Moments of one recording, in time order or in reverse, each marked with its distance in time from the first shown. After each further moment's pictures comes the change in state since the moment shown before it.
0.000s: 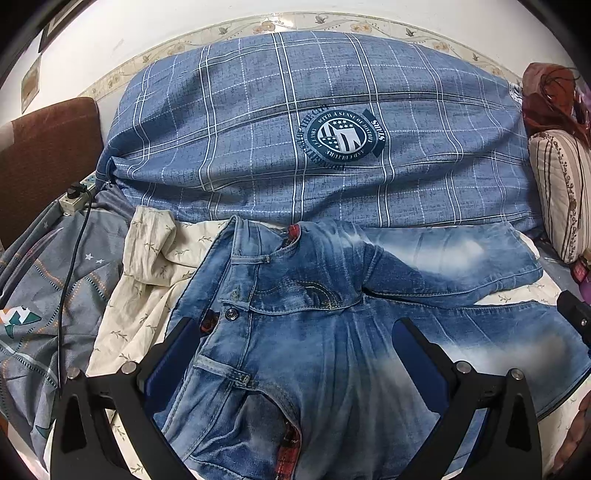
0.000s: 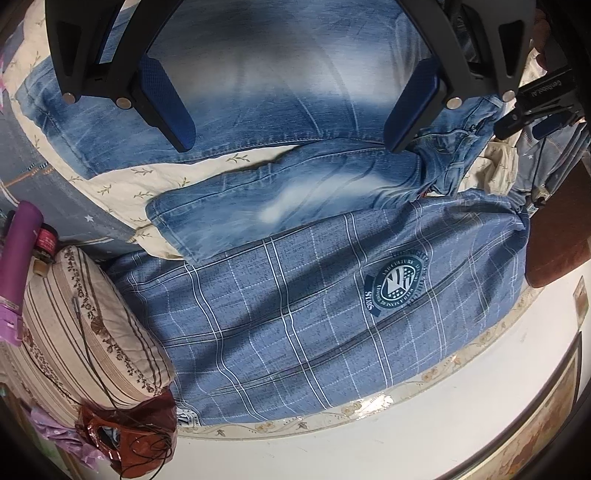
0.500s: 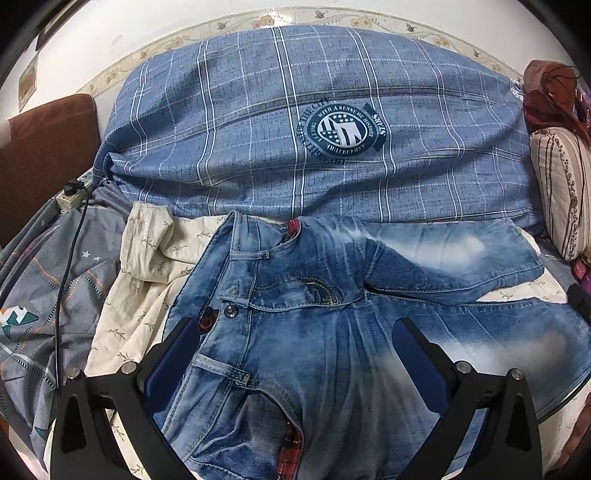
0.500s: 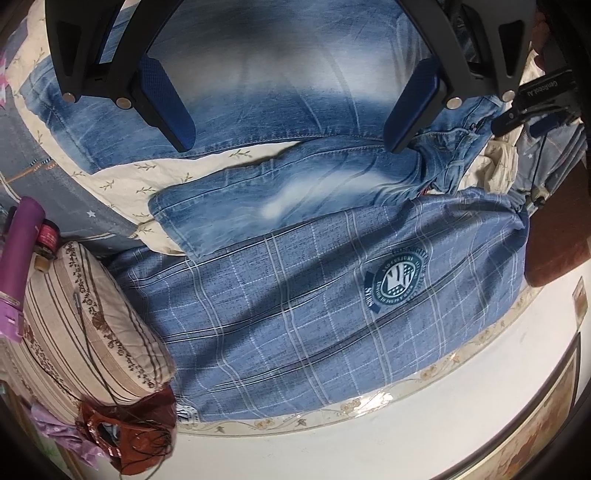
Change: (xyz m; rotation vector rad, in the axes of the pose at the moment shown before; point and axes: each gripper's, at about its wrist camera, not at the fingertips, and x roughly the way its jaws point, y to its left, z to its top) left arm 0.008 0.002 0.000 0.002 0.029 -0.005; right arm -0.004 -0.006 0.005 0.004 -0.014 -0.003
